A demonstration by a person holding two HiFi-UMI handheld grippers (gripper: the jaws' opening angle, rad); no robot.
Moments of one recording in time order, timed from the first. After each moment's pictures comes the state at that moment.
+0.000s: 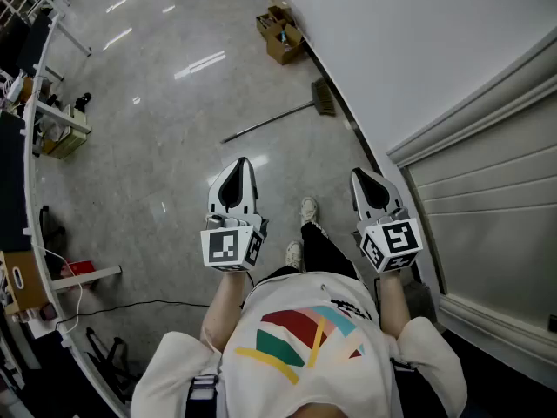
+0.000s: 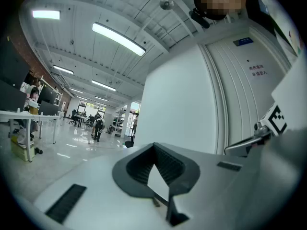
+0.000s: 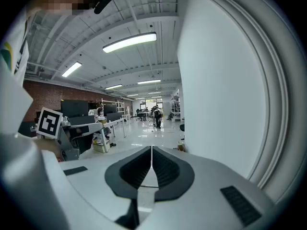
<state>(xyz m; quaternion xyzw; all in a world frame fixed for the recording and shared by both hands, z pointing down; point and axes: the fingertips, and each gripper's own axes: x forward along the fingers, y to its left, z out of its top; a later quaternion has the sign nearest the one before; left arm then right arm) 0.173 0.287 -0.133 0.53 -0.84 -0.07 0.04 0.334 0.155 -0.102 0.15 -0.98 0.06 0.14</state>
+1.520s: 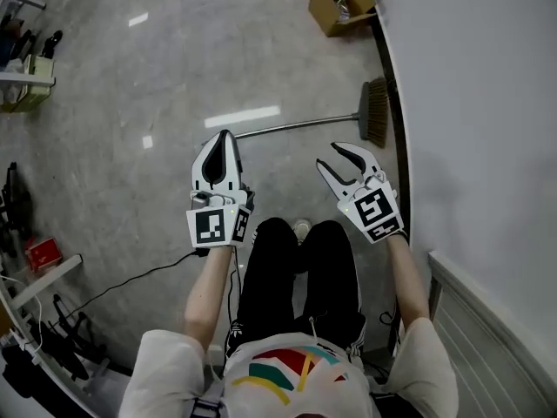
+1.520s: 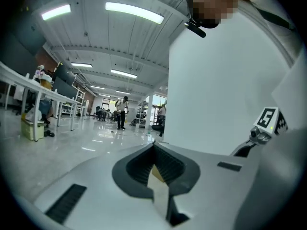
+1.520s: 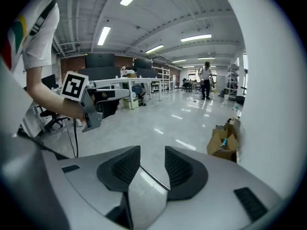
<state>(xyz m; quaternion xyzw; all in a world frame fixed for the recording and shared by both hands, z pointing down) -0.261 -0.038 0.321 0.40 -0.91 -0.05 0.07 -0.137 -0.161 0.397 -0.17 -0.94 -0.05 0.30</state>
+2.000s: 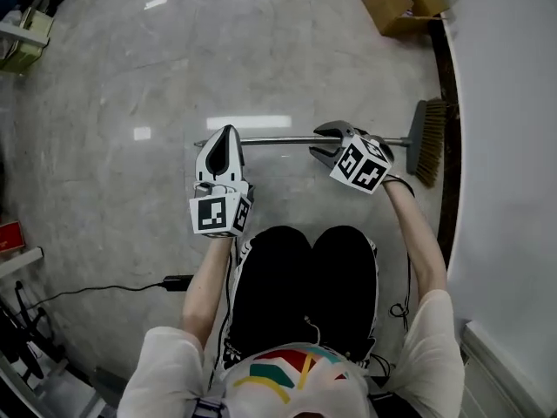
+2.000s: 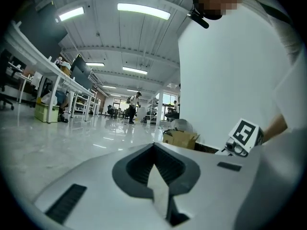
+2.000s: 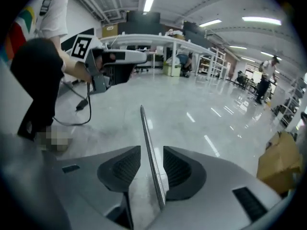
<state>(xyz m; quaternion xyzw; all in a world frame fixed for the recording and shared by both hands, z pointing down) -0.322 0.029 0.664 0.34 -0.94 -0.06 0.07 -0.246 -0.102 0.791 -0.40 -0.81 -0.22 0.37</state>
